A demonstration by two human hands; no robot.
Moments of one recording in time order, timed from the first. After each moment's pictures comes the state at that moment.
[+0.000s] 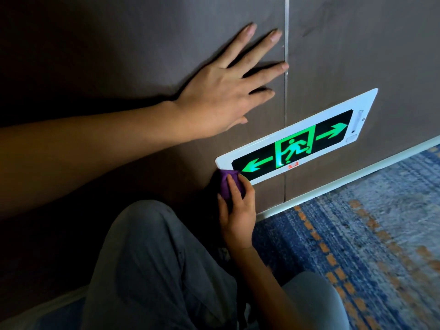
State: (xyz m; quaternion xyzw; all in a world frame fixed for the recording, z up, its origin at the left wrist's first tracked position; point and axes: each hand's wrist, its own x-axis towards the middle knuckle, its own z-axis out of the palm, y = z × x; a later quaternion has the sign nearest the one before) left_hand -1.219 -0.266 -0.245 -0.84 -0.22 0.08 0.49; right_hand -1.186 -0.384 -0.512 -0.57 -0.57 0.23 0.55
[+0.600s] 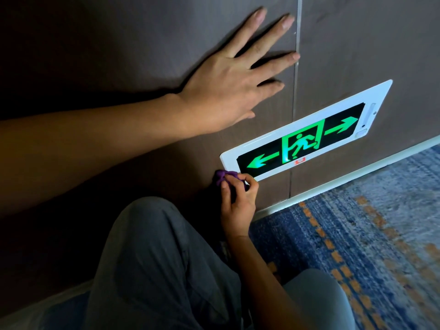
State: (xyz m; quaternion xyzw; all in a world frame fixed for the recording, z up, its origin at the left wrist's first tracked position) left_hand -1.217 -0.271 -0.245 -0.83 -0.23 0.09 0.50; right_hand -1.208 -0.363 -0.523 -0.58 -0.48 0.26 0.61
